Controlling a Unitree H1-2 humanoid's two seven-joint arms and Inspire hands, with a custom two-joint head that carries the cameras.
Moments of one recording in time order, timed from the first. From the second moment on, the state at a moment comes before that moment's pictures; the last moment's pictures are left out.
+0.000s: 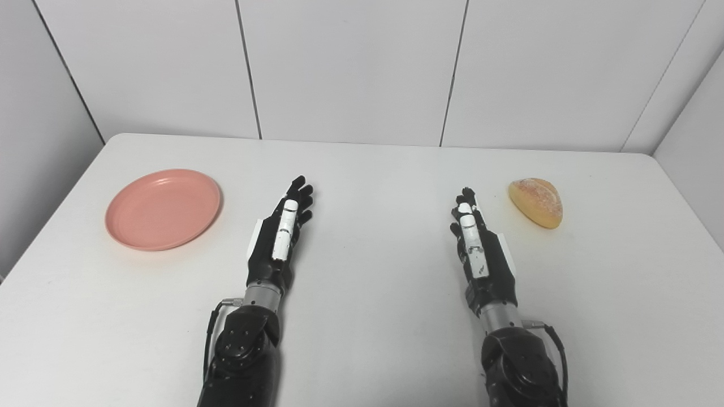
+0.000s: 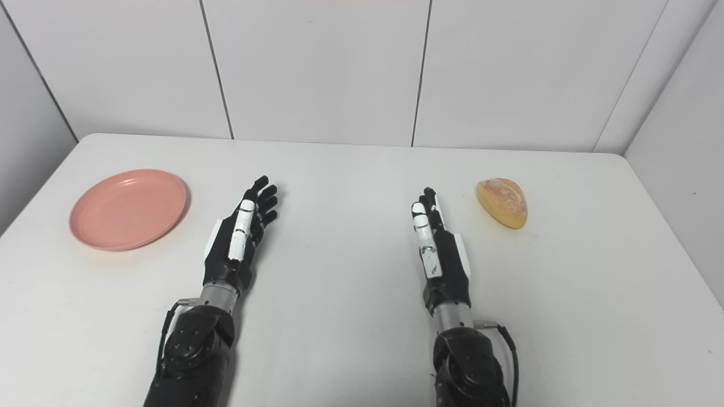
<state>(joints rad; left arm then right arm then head) -0.23 -0.05 0.03 0.14 -0.10 0.02 -0.02 -0.16 0.10 0.05 -0.02 0.06 0.13 -0.01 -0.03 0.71</state>
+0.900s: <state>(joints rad) -0.16 -0.04 -0.01 0.07 -0.12 0.05 -0.06 -0.14 0.10 0.05 -0.04 0.06 0.16 -0.01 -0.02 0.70</state>
